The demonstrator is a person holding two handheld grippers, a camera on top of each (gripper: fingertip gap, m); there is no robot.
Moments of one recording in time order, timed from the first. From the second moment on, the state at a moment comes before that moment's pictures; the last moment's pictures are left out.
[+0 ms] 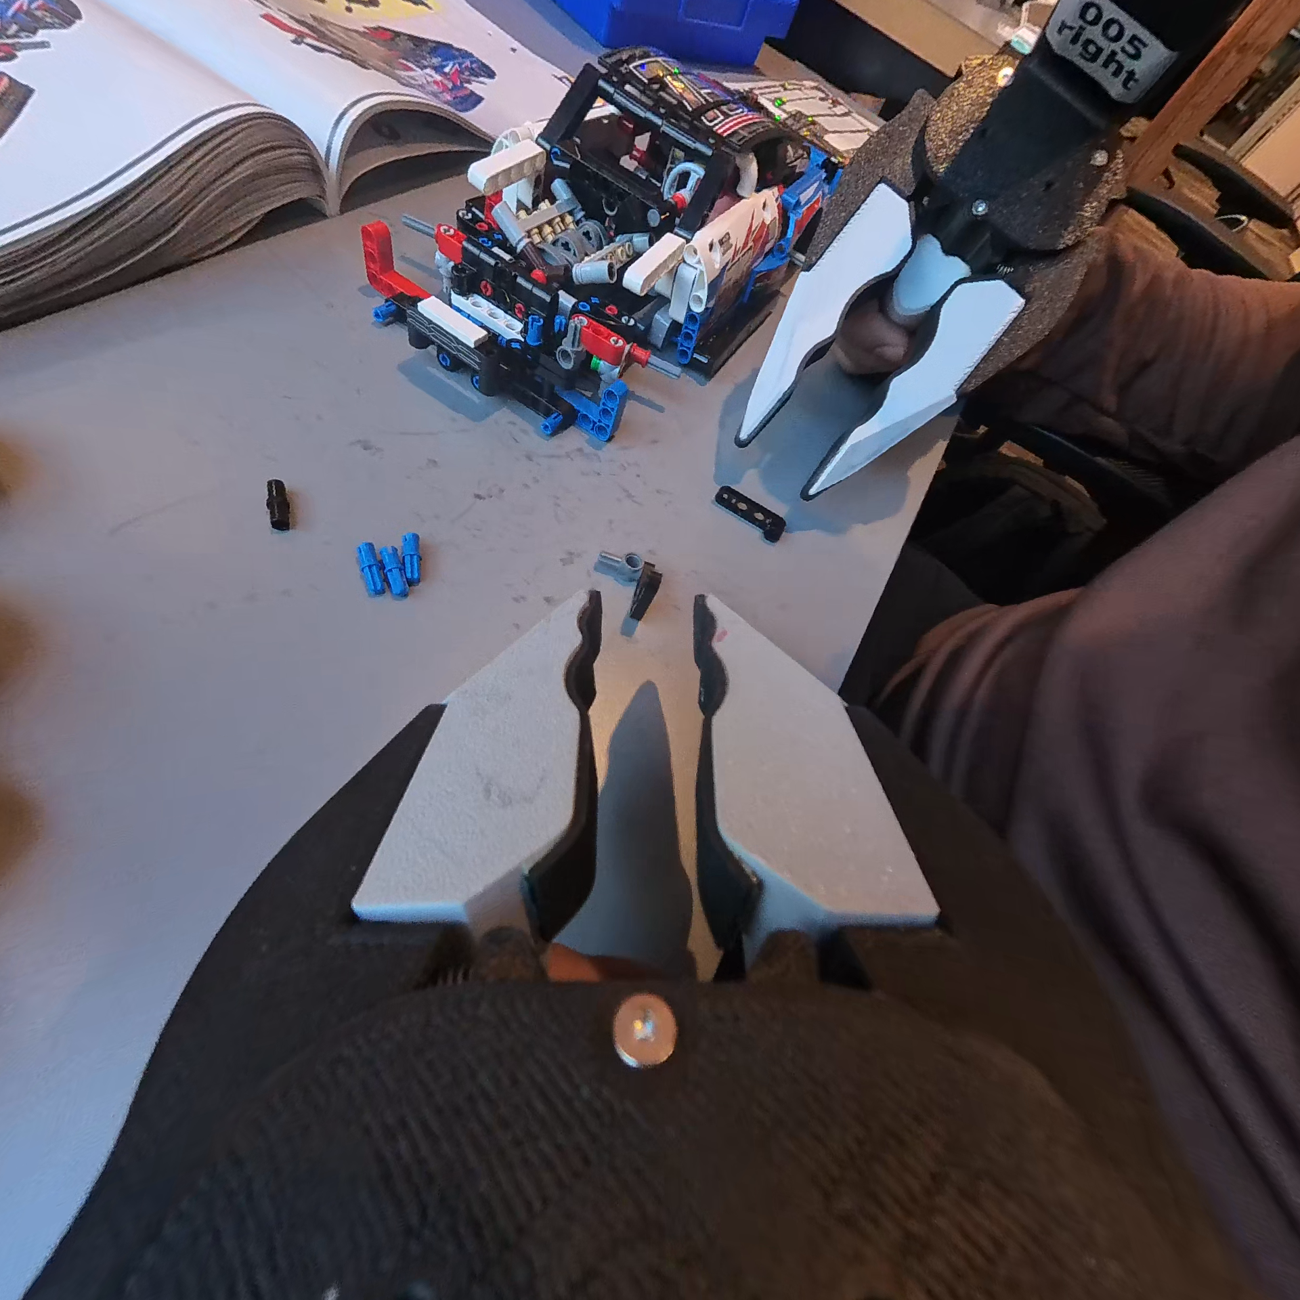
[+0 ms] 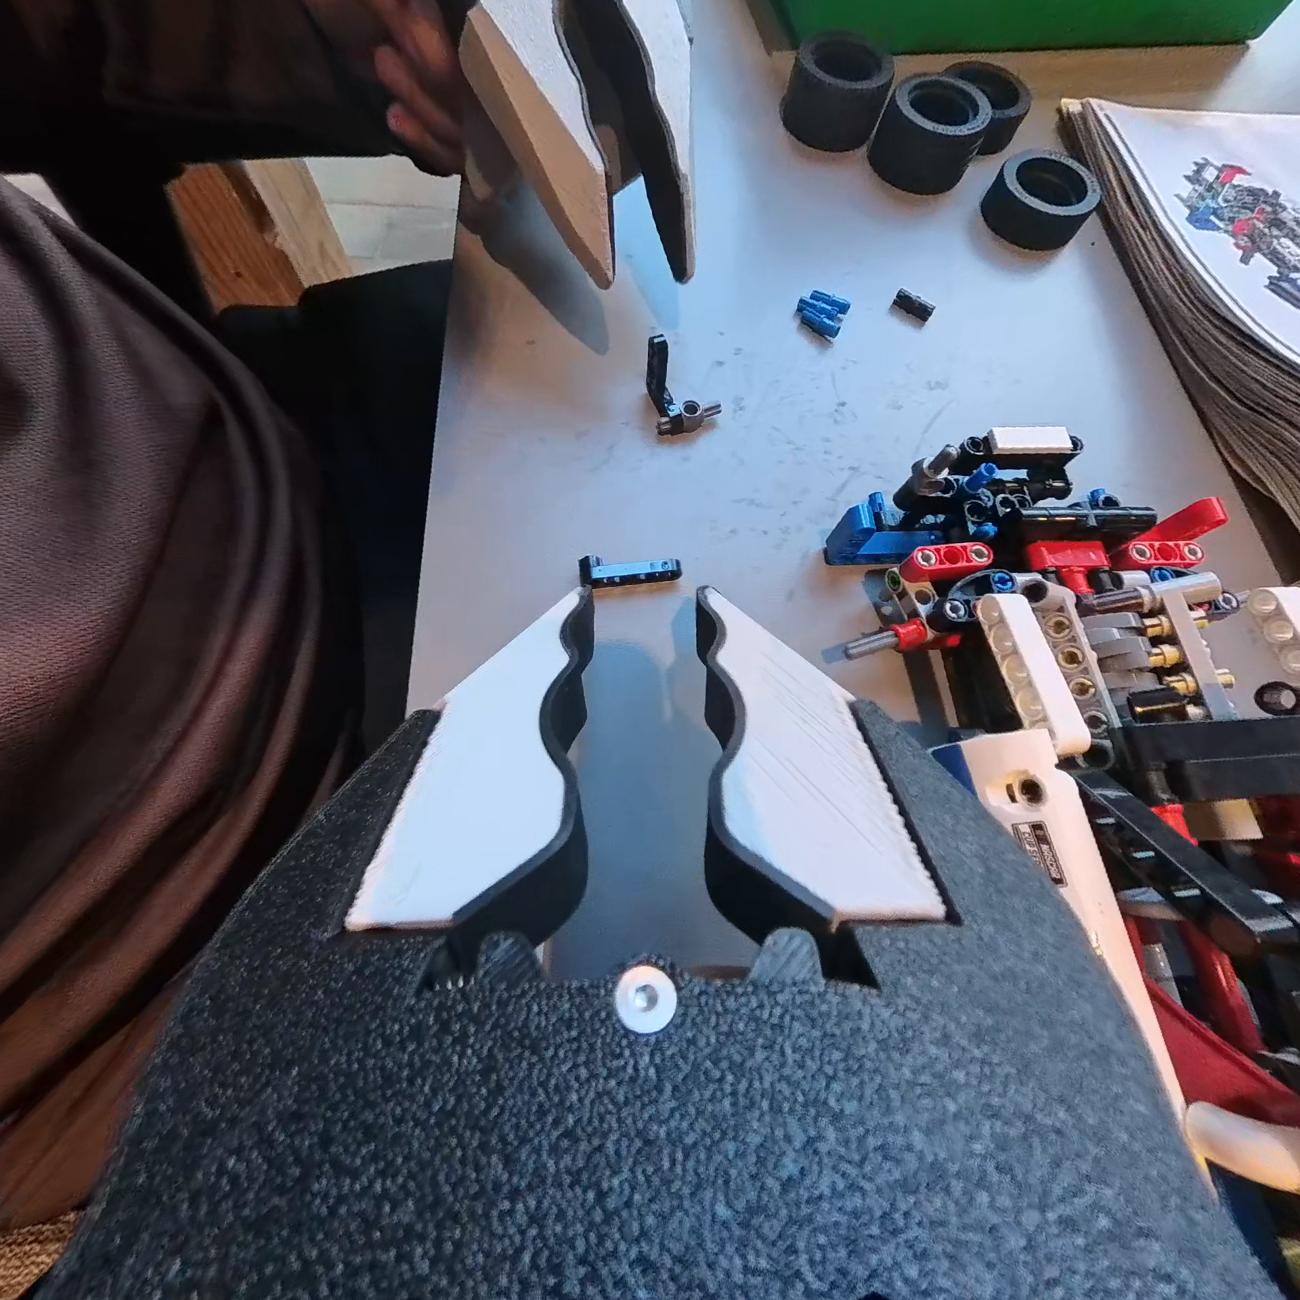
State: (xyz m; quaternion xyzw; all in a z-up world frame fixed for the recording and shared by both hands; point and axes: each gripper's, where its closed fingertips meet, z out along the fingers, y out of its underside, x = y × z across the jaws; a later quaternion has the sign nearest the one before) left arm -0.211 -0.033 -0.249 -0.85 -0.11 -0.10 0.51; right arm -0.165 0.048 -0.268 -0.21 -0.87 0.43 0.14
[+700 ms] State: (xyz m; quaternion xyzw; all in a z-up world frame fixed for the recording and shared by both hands) left arm -0.205 -0.015 -0.279 -0.91 -0.09 -0.04 0.41; right arm -0.161 0.044 -0.277 -0.20 -0.89 0.40 0.13
